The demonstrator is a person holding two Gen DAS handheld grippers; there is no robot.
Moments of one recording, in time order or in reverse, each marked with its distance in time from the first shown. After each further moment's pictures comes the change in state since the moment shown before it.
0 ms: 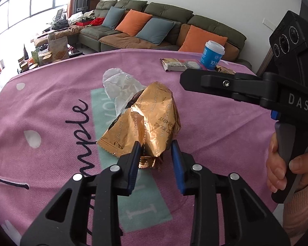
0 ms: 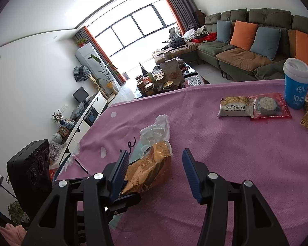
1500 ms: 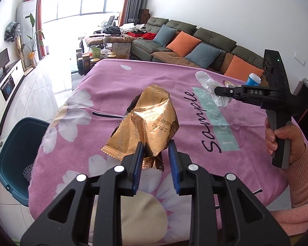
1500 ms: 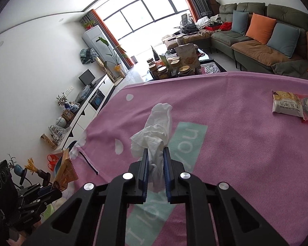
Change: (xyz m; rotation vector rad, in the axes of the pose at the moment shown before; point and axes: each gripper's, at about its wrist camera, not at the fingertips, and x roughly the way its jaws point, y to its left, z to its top) left arm -0.161 0.114 -0.104 -0.215 -0.156 0.244; right arm 0.064 0.062 0.001 -0.070 0.110 0.050
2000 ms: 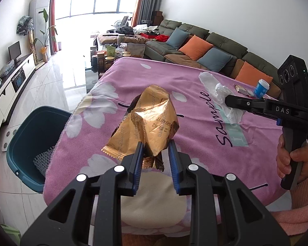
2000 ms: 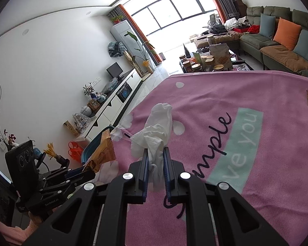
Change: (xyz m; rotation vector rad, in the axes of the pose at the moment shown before) left arm -0.023 0.020 -0.018 -0.062 -0.016 0.066; right arm -0.006 0.065 -0.025 -0.086 0.024 0.163
